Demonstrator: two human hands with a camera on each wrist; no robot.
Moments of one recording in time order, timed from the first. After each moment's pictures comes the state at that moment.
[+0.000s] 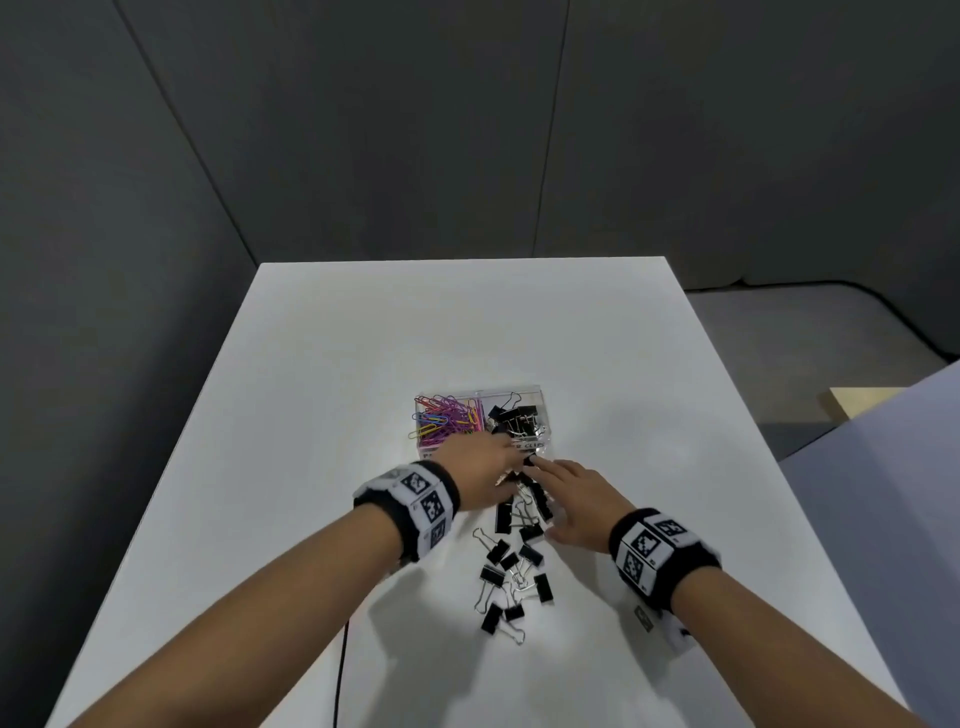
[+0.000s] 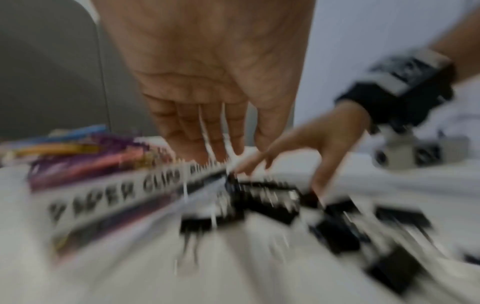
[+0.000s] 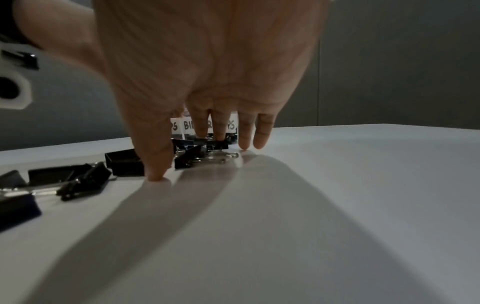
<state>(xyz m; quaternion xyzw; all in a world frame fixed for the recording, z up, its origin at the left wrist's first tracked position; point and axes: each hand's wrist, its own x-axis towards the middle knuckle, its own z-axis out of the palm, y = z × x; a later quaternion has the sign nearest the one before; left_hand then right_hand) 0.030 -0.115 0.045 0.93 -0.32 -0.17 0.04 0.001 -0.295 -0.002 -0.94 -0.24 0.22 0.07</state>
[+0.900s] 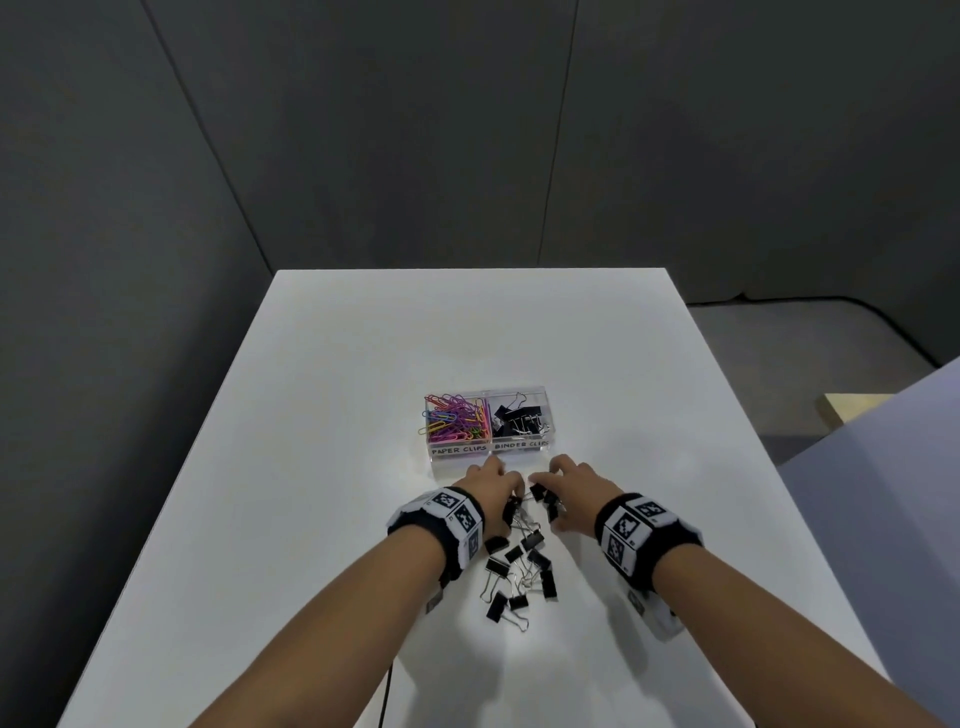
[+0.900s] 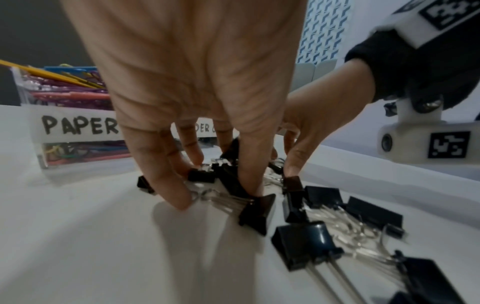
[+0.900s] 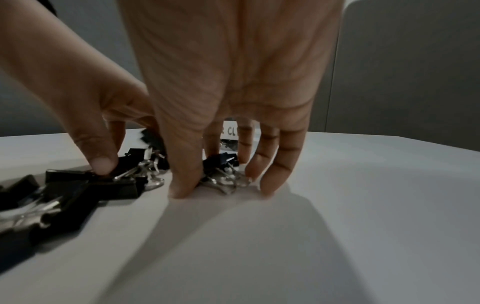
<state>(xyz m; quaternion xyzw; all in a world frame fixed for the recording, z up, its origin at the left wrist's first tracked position) 0.004 -0.123 0.007 0.93 -0.17 -0.30 0.10 0.007 -0.284 -0.002 -0.95 -0.16 0.28 0.03</state>
